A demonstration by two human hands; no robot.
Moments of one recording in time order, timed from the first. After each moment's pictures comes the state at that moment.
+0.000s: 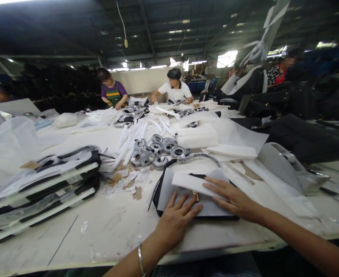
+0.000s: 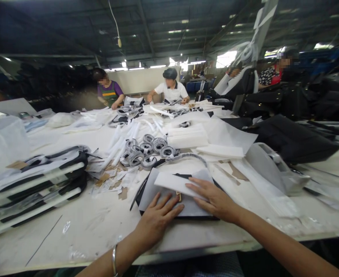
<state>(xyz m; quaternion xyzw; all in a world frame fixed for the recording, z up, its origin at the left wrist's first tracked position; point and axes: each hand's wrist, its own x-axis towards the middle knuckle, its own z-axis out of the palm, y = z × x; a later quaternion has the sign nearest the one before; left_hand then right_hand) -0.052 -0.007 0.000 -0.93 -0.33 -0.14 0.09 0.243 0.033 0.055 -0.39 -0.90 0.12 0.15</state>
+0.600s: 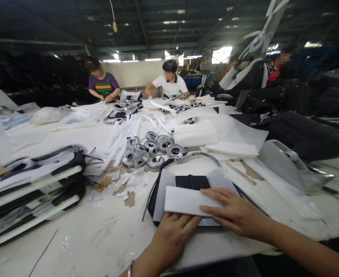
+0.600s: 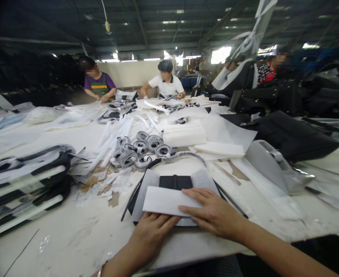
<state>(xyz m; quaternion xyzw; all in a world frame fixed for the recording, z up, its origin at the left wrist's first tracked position) -0.050 -0.011 -0.006 -0.92 -0.33 -0.22 -0.03 0.235 0.022 0.050 -0.30 -0.95 0.01 0.10</state>
